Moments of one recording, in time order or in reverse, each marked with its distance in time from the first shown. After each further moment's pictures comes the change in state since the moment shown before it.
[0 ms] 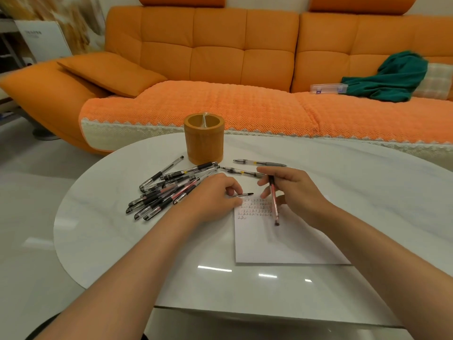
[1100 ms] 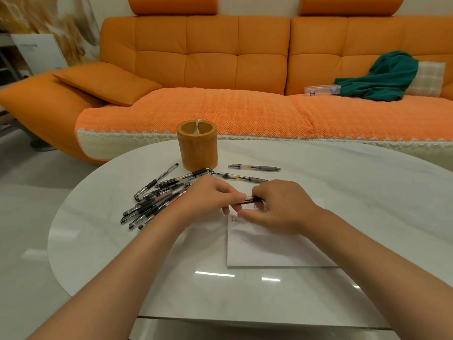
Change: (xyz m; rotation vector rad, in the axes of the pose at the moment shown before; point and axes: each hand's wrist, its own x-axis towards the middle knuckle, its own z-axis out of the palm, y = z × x) left_hand -0.012 0.027 -0.022 -0.414 -0.090 -0.105; right_hand -0.003 -0.001 0.006 -1.198 -0.107 -0.361
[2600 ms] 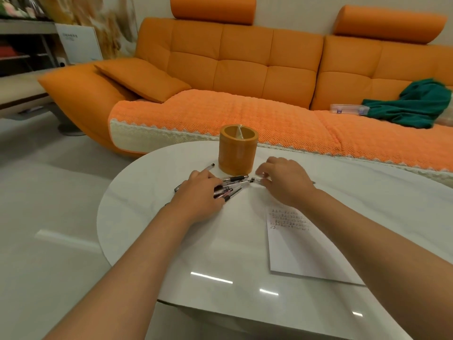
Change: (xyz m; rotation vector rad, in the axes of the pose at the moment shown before) left_hand -0.018 -0.066 -0.064 0.685 0.242 -0.065; right_hand 0.096 -0.030 0.013 -0.180 0.132 -0.079
